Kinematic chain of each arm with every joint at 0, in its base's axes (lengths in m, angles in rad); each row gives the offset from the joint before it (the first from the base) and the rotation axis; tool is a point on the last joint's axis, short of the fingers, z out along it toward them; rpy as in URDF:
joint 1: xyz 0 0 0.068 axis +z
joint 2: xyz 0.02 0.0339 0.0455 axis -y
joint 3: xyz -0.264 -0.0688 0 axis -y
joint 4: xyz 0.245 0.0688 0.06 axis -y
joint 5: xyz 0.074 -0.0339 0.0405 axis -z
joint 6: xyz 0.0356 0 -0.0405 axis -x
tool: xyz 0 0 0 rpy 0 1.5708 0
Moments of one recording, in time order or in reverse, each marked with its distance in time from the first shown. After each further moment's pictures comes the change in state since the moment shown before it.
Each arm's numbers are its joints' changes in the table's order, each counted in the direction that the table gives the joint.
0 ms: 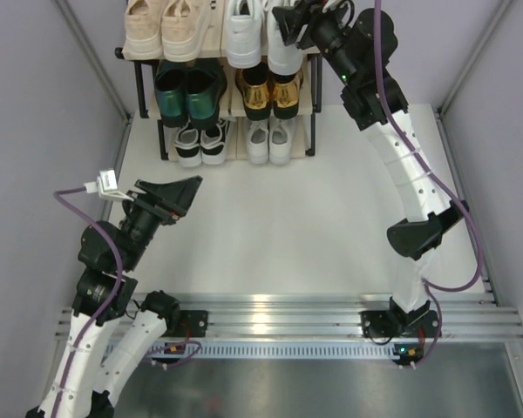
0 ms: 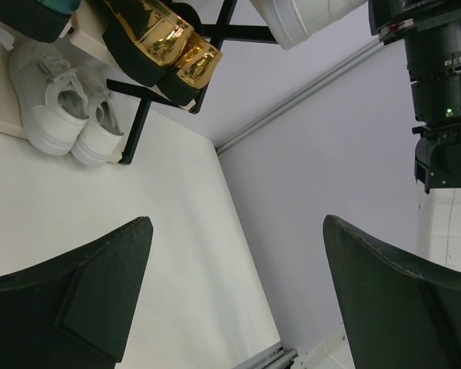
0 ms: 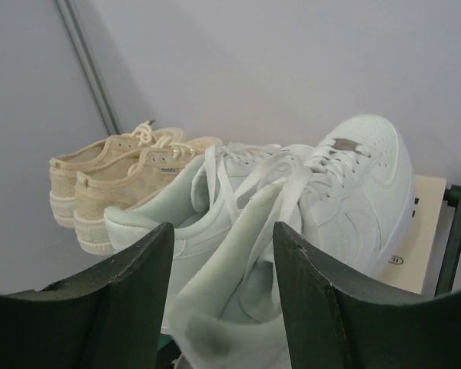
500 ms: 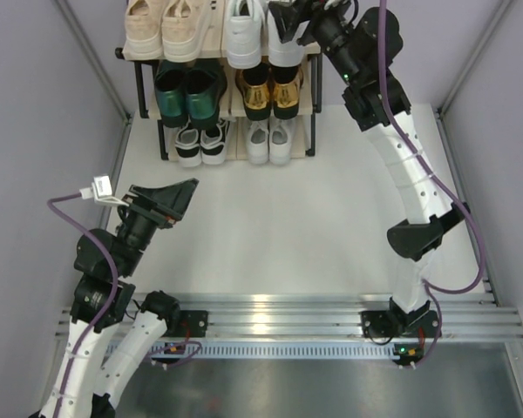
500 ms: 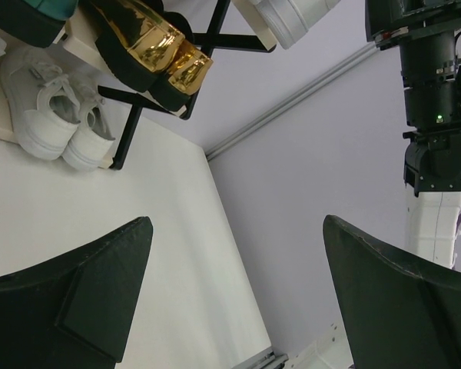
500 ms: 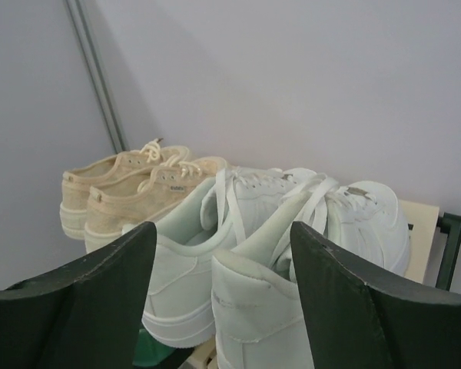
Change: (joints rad) left arm 0.000 0.045 -0.010 0.000 -0.009 0.024; right arm 0.018 -0.003 0.049 0.024 0.008 0.031
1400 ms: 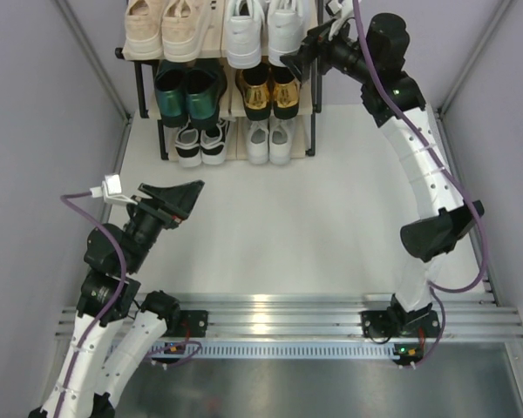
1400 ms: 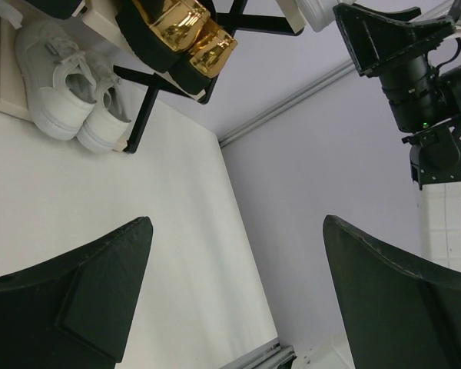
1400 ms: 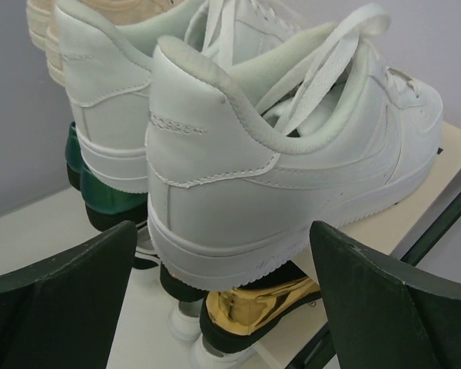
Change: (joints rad) left arm 0.000 -0.013 -0.050 0.001 0.004 0.009; right arm -0.167 0.089 -0.238 -0.161 -0.420 0.223
